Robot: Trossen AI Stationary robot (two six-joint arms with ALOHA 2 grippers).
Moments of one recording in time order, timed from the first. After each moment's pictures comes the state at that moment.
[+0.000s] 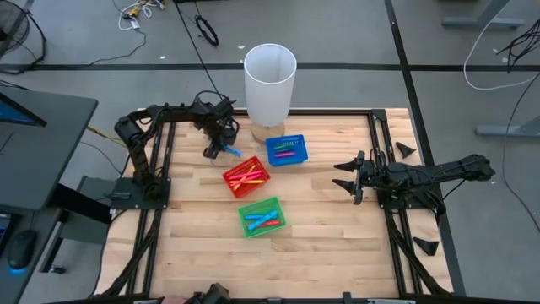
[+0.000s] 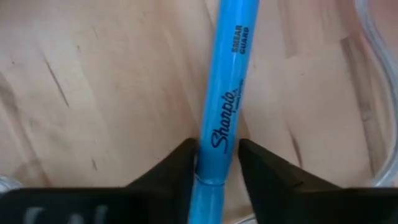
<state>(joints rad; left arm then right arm) 0.75 1.84 1.04 -0.63 0.19 1.10 0.16 0.19 0.02 0.07 0.35 0.16</state>
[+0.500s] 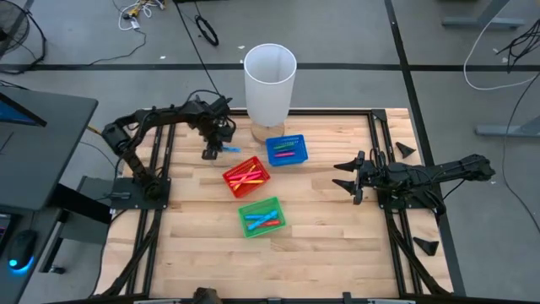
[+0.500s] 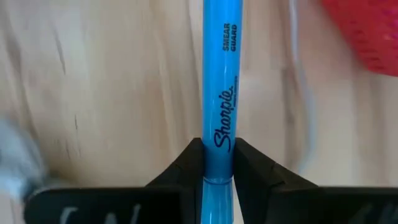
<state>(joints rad) 0.74 1.72 1.04 -0.75 0.21 0.86 0.16 0.19 0.02 0.07 0.35 0.16</state>
